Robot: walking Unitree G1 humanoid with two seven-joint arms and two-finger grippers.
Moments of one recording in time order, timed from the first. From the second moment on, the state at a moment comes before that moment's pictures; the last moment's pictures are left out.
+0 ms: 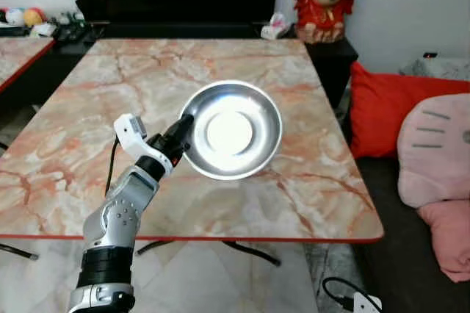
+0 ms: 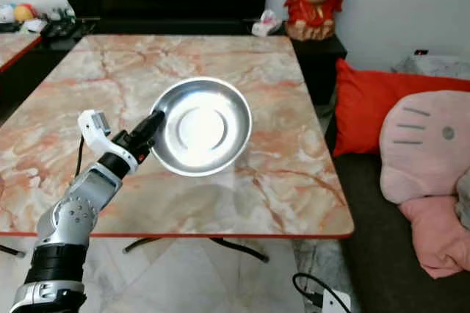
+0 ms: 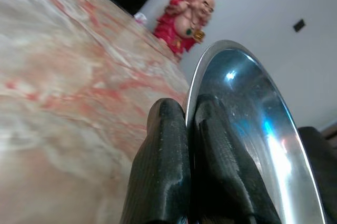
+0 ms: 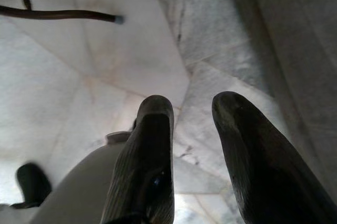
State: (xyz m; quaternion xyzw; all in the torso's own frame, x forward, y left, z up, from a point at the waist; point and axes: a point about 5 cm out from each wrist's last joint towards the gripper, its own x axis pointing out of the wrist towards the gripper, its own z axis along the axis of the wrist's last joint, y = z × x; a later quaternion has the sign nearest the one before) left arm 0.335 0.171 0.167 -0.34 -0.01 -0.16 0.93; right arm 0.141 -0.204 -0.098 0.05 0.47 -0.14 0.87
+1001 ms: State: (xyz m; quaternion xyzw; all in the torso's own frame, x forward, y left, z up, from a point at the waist) left arm 0.325 0.214 0.116 -0.31 0.13 -0.01 0.94; right arm 0.145 -0.196 -0.098 0.06 0.47 -0.13 0.87
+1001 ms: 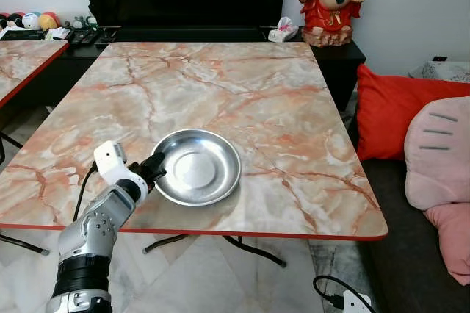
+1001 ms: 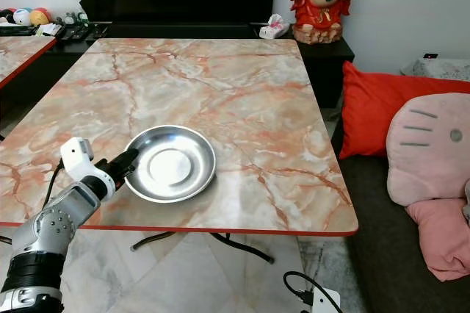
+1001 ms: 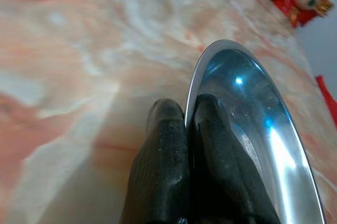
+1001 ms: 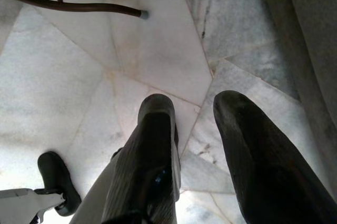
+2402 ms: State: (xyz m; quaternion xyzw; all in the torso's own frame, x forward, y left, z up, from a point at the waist) left arm 0.311 0.213 0.089 -0.30 0.17 0.00 0.94; right arm 0.145 -0.188 -0.099 0.05 0.47 -0.12 0.87
